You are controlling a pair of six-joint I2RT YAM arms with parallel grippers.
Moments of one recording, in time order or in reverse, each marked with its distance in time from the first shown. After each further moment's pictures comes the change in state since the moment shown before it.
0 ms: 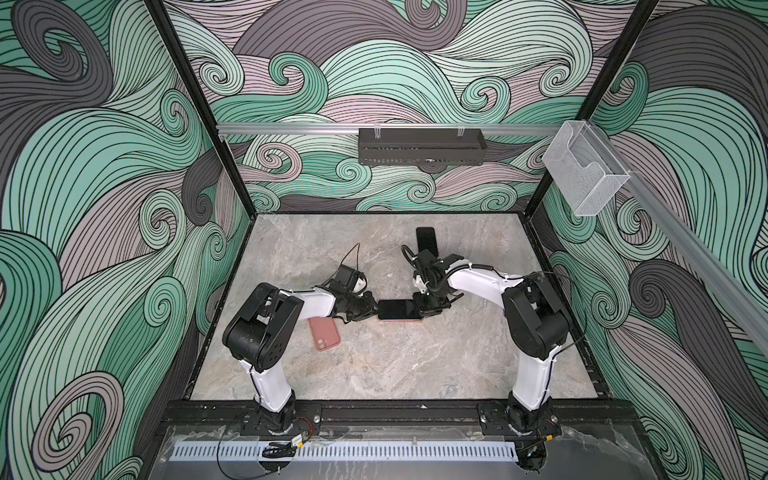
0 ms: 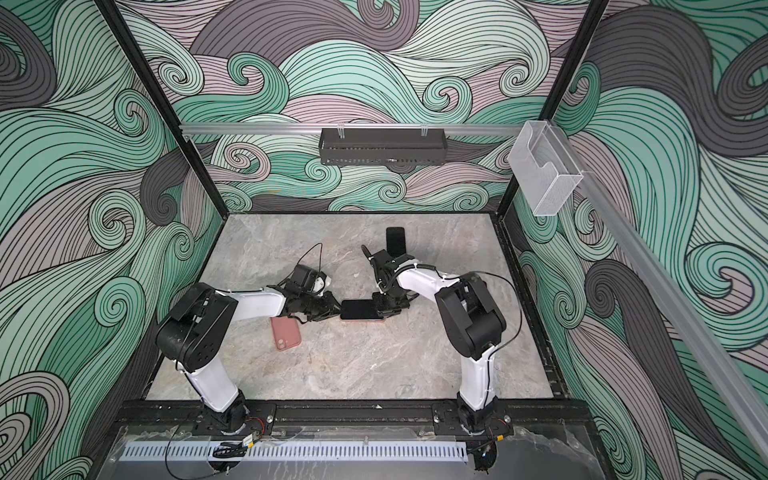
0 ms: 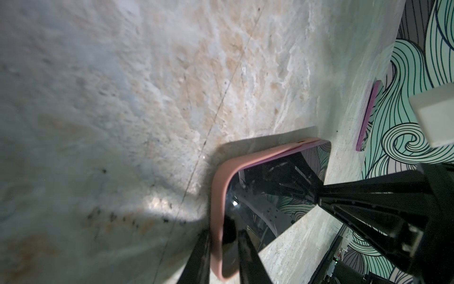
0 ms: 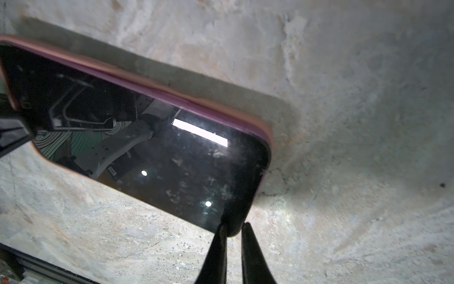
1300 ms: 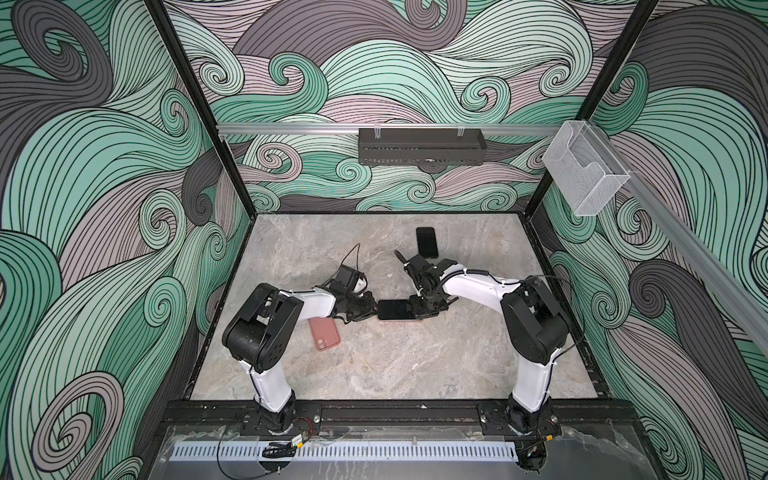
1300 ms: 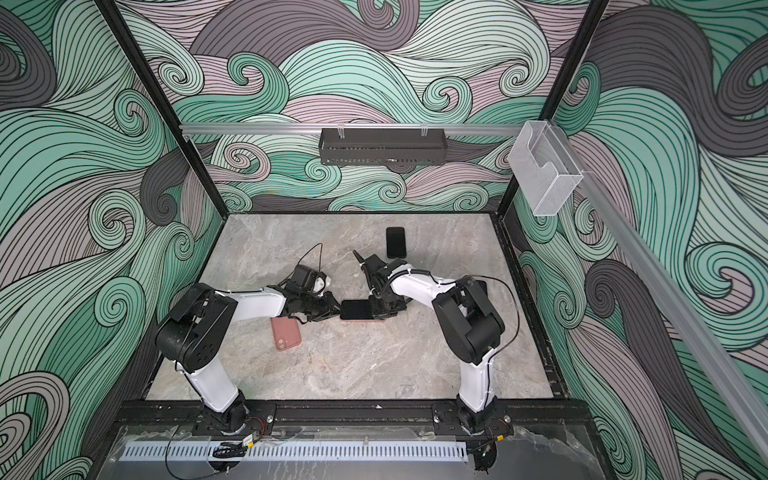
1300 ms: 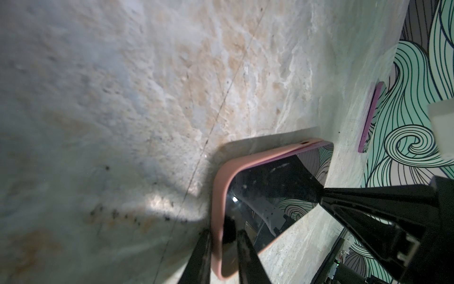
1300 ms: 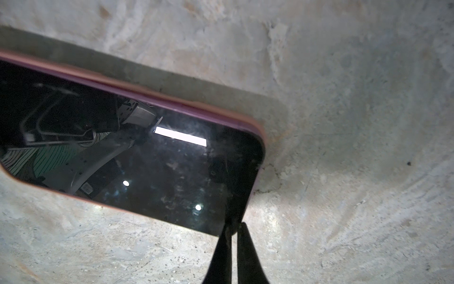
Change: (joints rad) left arm -0.004 -0.004 0.000 -0.007 -0.012 -0.004; right arm 0.069 0.001 -0.028 0.029 0.131 0.097
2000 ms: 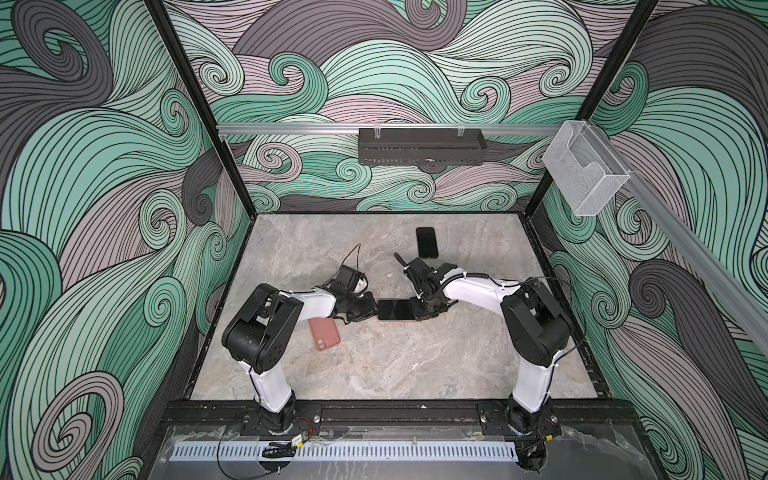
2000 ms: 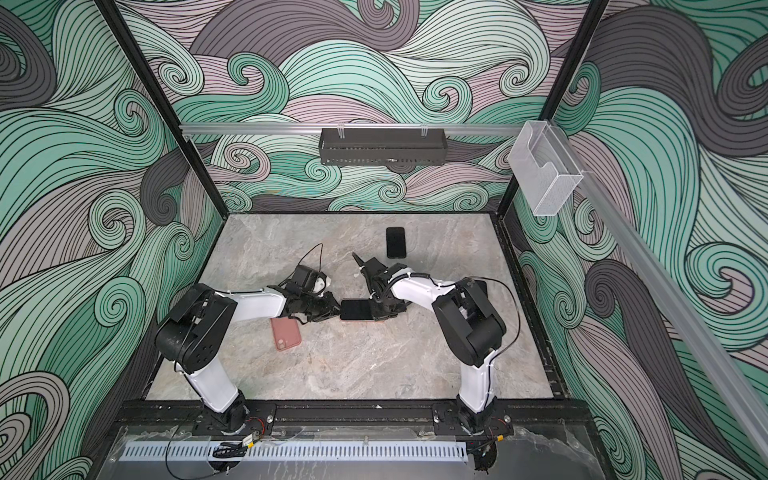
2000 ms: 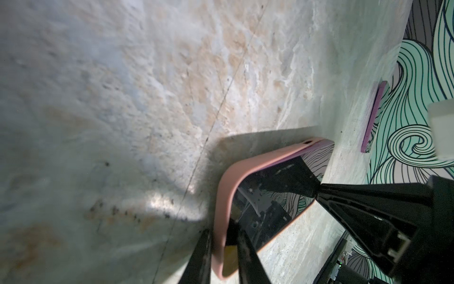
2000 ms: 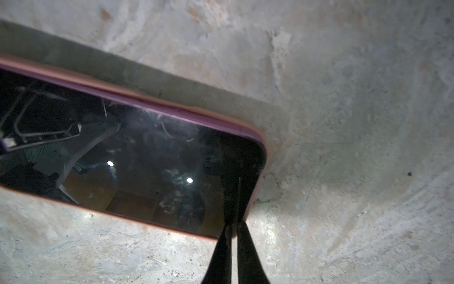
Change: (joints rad) left arm -0.007 -0.008 0.000 -0.014 -0.016 0.000; right arm 0.012 -0.034 -0.039 0.065 0.020 -0.014
